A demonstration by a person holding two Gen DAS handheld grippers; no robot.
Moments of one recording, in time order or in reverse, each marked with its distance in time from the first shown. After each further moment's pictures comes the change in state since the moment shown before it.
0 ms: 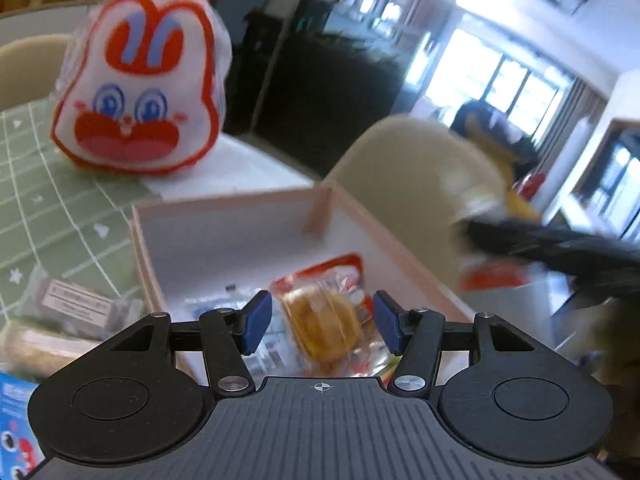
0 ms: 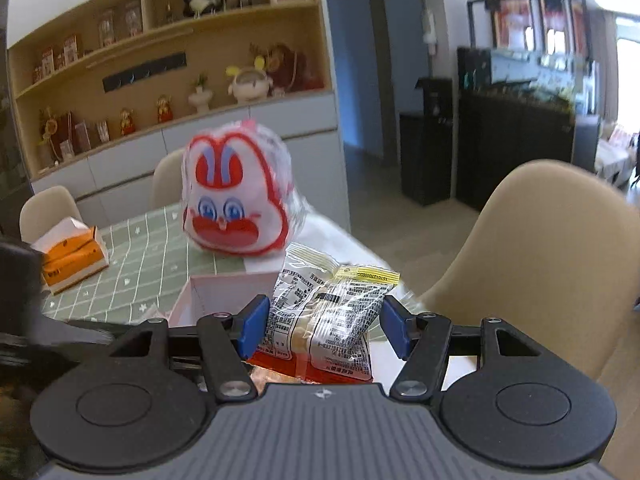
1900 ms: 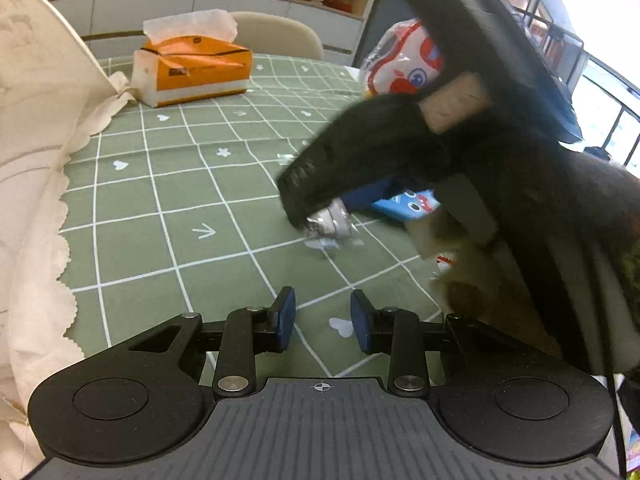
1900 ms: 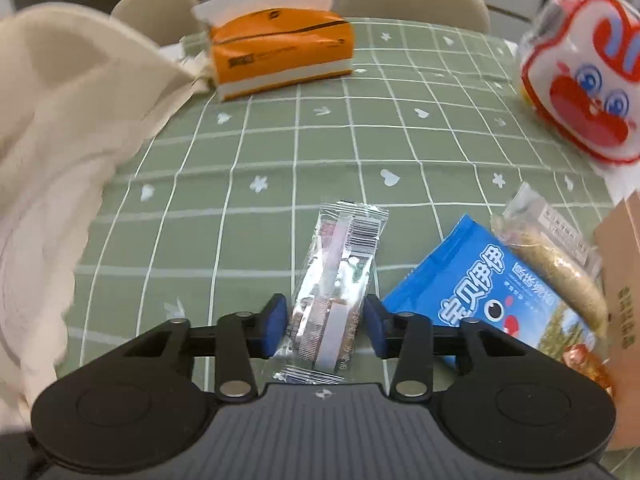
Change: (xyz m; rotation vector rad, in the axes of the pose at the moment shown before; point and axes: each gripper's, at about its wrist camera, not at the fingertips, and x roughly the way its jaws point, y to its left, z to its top) left arm -0.225 0.137 -0.166 -0.193 -0.050 0.384; right arm 0.117 0.371 -0.082 -0.333 0.468 0.175
